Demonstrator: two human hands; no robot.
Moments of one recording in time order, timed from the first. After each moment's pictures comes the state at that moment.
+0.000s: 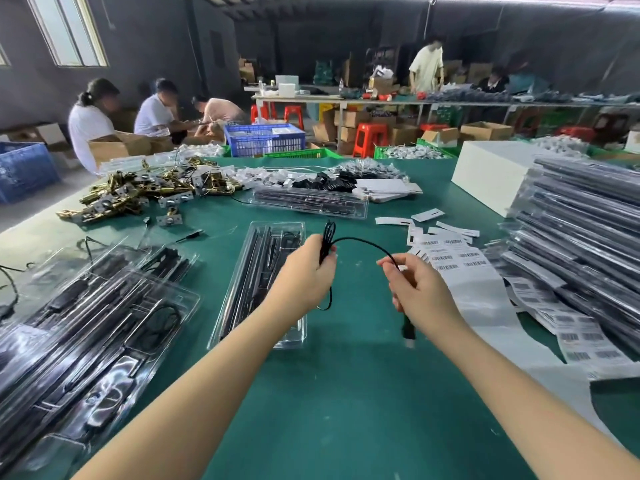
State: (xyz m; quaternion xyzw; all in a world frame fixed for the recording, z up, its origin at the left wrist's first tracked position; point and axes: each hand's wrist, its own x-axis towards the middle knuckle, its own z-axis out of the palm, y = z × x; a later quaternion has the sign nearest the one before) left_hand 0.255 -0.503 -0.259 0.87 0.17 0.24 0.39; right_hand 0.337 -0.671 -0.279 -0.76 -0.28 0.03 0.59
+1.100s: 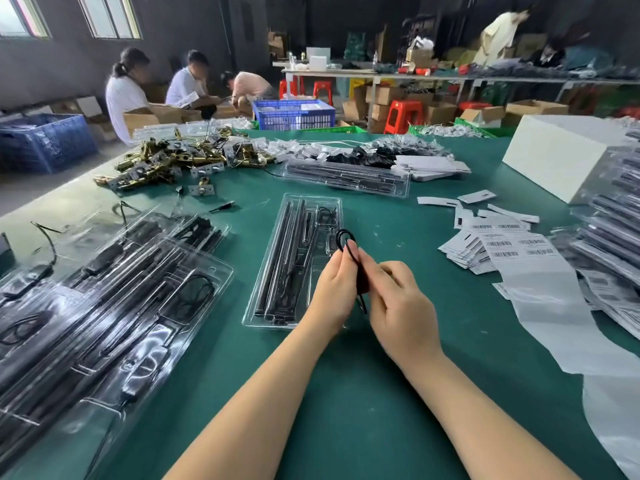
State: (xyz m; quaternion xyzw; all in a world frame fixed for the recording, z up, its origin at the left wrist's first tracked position) left_hand 0.256 -0.497 -0.333 0.62 0.14 0.28 0.72; right_hand 0.290 -0.604 -0.343 -0.77 -0.44 -0.25 0.39
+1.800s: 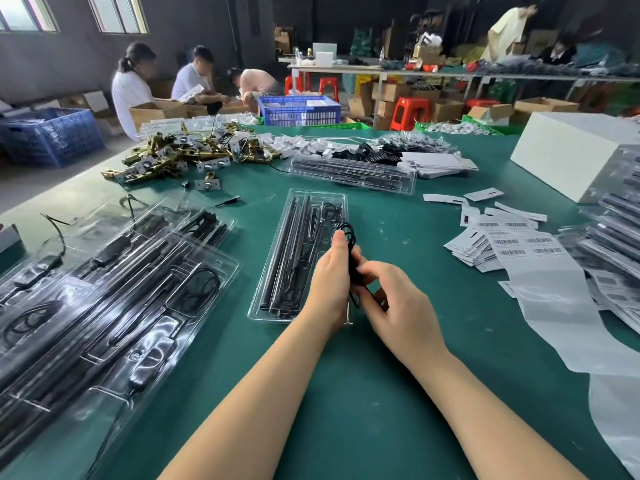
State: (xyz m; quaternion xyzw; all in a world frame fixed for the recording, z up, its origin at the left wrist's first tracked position) left_hand 0.255 -0.494 -0.325 0.52 0.19 0.28 0.79; right_hand 0.288 -0.607 -0.345 -0.76 -0.46 -0.14 0.44
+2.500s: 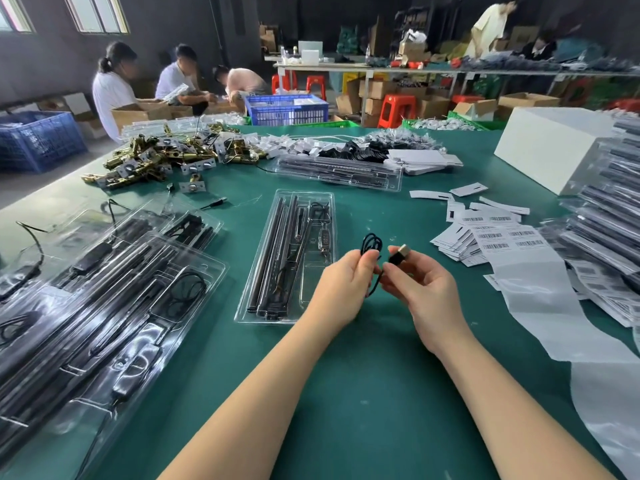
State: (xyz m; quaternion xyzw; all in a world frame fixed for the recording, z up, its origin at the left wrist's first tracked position) left_hand 0.252 -0.508 -0.326 0.82 0.16 0.24 0.50; right_hand 0.314 -0.625 -0.329 -0.58 -0.18 0.15 0.78
